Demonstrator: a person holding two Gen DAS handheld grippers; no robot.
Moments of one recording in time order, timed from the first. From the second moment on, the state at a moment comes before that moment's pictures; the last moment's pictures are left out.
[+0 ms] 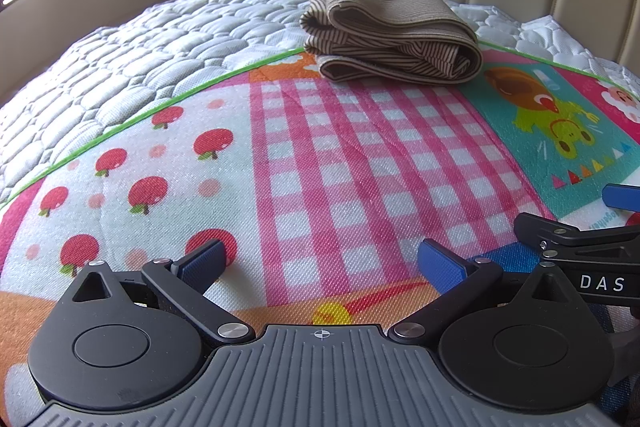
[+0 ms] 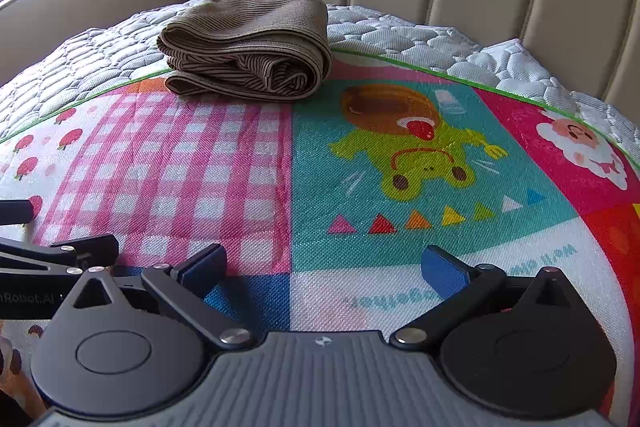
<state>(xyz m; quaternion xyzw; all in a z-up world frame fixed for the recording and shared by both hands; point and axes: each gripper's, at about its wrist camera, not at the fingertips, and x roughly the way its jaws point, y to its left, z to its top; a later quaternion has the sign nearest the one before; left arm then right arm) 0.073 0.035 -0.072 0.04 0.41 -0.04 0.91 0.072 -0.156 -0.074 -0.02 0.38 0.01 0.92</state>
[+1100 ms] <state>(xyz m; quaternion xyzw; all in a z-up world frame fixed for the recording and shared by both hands) 0.078 0.038 -0.072 0.02 0.43 -0.03 0.90 0.071 -0.158 -0.073 -0.02 0.38 0.01 0.92</state>
